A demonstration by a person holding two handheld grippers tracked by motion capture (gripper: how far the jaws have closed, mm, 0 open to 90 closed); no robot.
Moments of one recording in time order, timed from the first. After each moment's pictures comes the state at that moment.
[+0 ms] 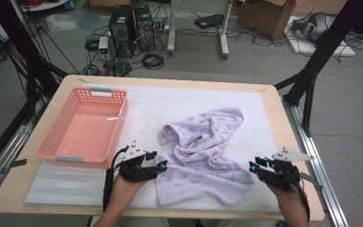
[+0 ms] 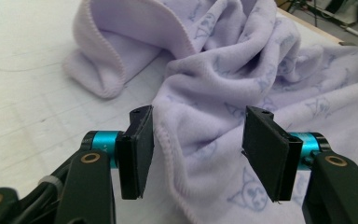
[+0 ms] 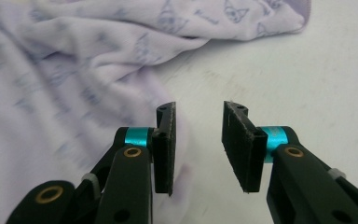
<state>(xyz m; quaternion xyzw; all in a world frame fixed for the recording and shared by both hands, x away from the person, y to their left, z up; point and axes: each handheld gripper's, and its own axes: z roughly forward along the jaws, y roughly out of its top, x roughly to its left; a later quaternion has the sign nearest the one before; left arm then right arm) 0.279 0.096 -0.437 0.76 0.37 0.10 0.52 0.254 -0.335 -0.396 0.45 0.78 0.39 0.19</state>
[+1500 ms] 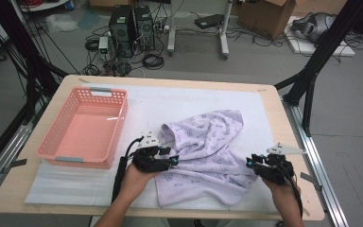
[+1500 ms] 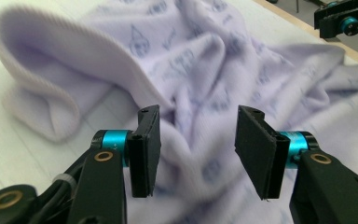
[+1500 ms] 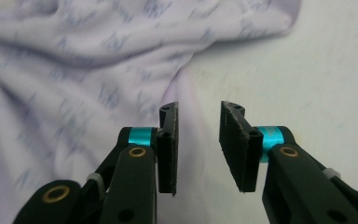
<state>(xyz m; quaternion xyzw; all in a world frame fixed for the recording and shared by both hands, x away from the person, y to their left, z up) 0.308 0.064 -0.418 0.79 0.36 0.09 0.49 0.271 -0.333 -0.408 0.47 0.77 0.39 0.18</state>
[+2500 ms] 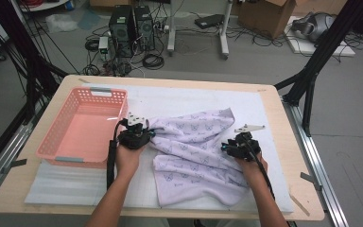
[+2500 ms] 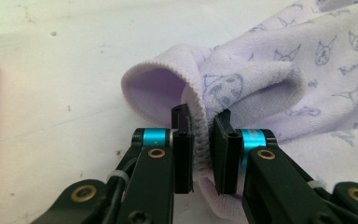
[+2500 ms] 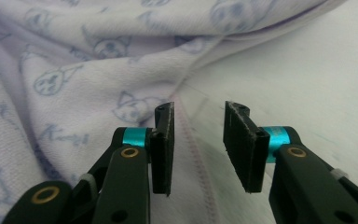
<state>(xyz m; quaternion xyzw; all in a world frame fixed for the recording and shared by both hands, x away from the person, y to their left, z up) 0.357 0.108 -0.421 0.74 0.48 0.20 0.43 0.351 -0.267 -0.436 0.46 0.80 0.34 0.16</state>
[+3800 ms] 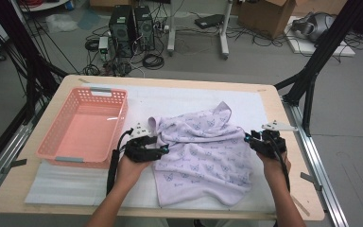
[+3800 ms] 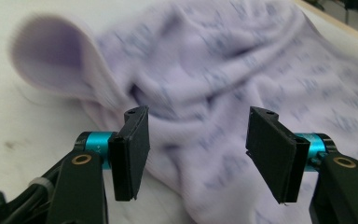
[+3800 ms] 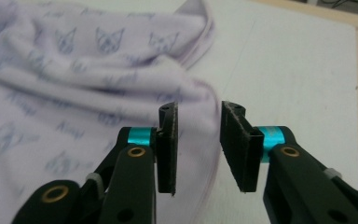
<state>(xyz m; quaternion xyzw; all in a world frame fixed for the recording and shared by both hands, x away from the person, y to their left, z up) 0.317 0.091 -0.427 0.78 0.40 0.12 0.47 0.327 -0.329 -0.403 0.48 0.75 0.38 0.25</state>
